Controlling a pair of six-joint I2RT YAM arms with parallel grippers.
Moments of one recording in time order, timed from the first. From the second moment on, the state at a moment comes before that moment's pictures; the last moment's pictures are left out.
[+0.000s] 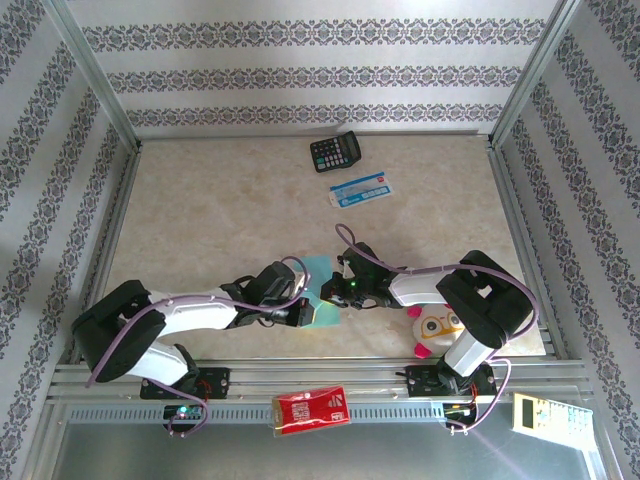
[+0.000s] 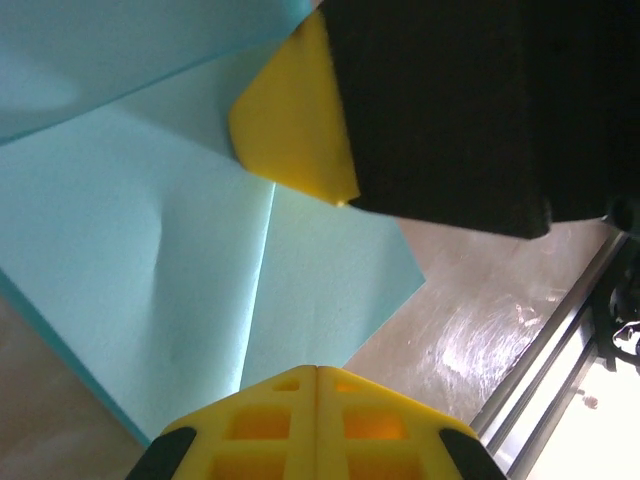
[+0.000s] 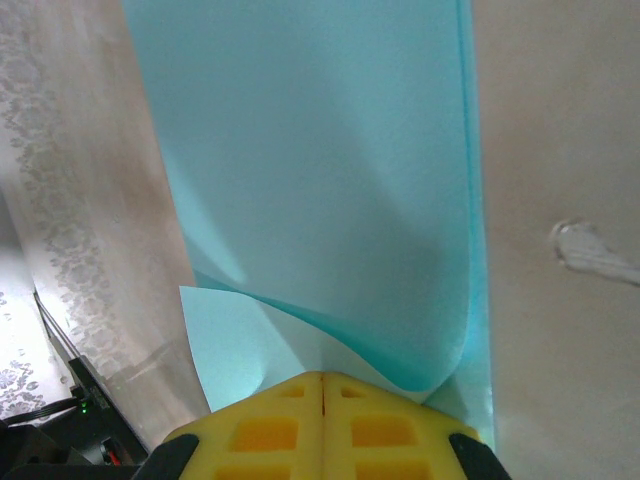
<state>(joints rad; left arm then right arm) -0.84 1.43 0.52 0.04 0.36 -0.71 0.72 1.65 0.57 0.18 -0.47 1.04</state>
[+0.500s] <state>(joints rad) -0.84 1.50 0.53 0.04 0.36 -0.71 0.72 1.65 0.58 0.18 -0.48 1.04</state>
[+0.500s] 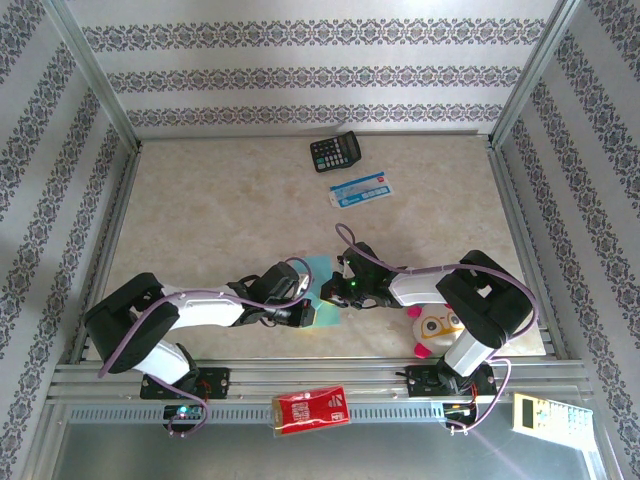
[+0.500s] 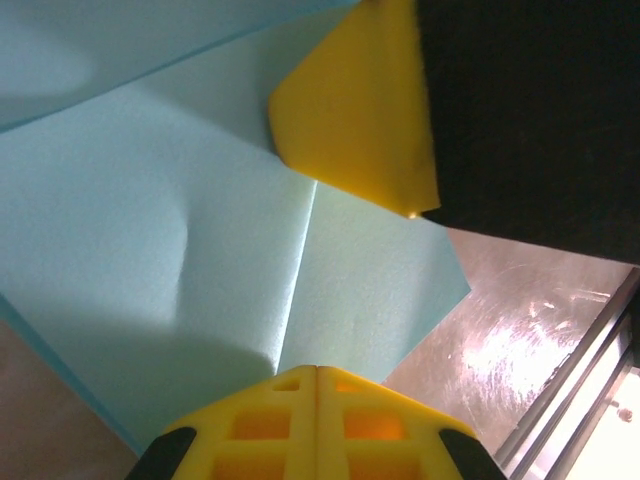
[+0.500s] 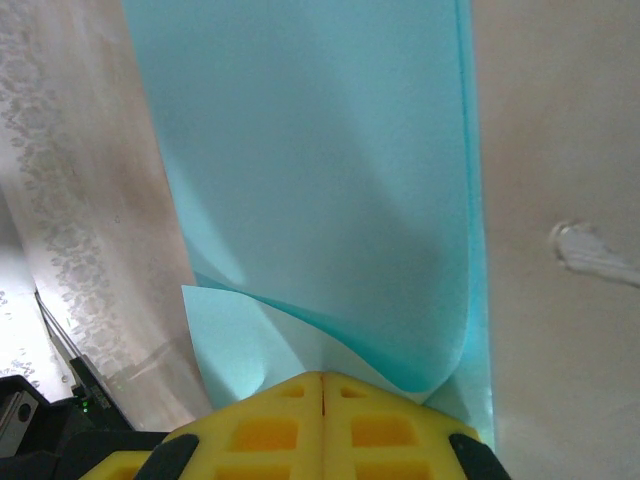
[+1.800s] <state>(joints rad) -0.82 1.31 0.35 0.15 0.45 -0.85 0.72 1.65 0.59 0.15 -0.47 1.04</state>
